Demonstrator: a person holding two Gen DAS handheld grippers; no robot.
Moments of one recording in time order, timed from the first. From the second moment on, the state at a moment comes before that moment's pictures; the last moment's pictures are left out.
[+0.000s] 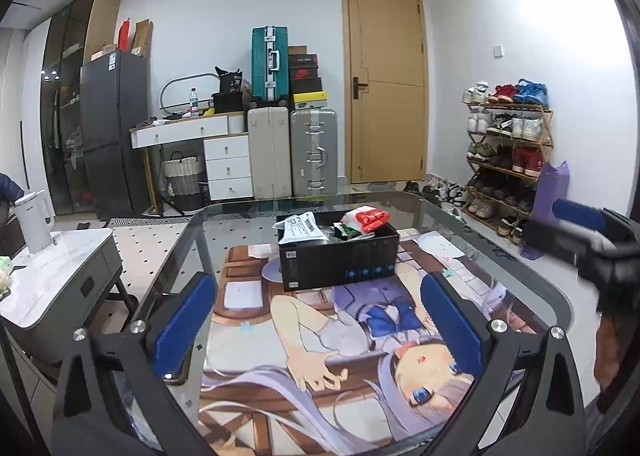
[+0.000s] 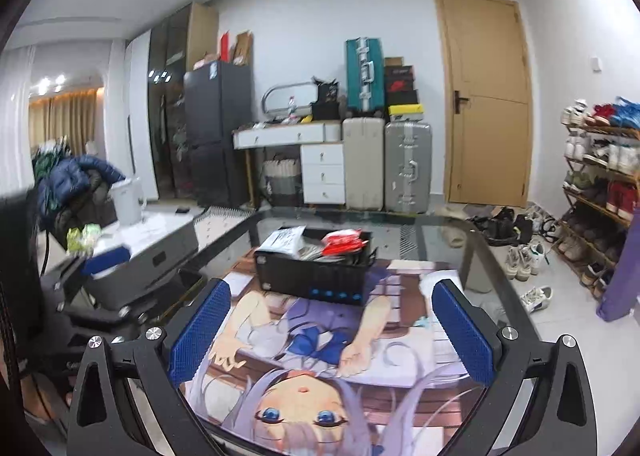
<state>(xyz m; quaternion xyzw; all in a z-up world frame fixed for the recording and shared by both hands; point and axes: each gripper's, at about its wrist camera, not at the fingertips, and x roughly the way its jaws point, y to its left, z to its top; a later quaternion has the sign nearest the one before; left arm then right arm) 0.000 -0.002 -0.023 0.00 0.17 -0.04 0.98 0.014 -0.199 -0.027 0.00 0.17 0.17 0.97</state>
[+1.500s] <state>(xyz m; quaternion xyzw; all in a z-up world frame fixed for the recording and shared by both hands) -0.006 0.008 -0.024 -0.02 0.17 -0.02 0.98 0.016 -0.188 -0.043 -0.01 0.19 0.17 0.97</state>
